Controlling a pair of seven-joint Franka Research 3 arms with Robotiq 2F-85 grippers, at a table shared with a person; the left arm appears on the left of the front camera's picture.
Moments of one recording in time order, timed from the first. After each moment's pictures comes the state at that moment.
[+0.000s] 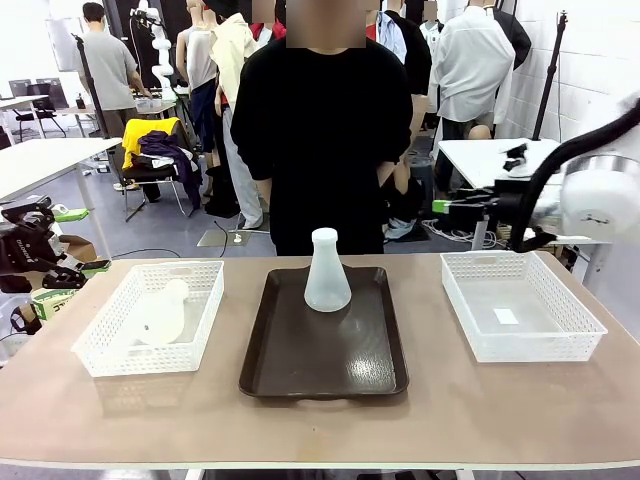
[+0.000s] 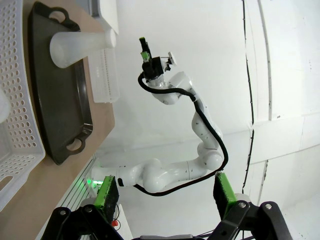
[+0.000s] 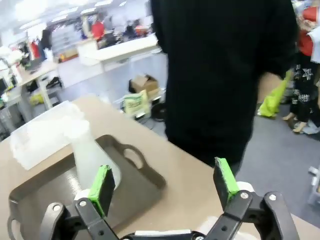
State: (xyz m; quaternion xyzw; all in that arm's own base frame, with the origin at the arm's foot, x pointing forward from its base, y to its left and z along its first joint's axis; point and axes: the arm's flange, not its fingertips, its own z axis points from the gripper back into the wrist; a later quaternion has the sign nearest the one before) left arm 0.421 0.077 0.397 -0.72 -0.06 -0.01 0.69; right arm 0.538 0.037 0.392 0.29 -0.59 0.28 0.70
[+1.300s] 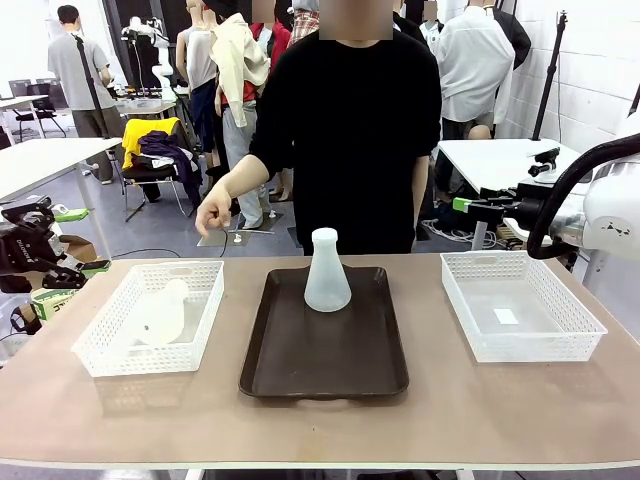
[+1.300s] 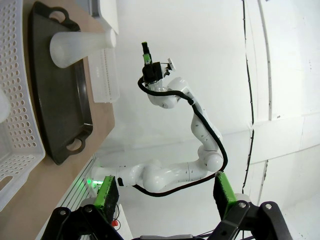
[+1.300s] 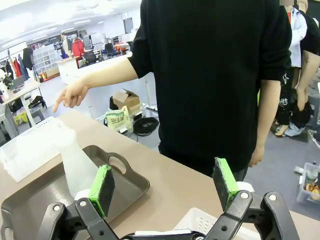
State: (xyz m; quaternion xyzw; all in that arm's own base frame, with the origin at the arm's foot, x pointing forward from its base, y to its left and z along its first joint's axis) left arm 0.421 0.077 0.397 -0.72 -0.06 -0.01 0.69; right arm 0.522 0.016 0.386 0.27 -0.62 0.24 0.69
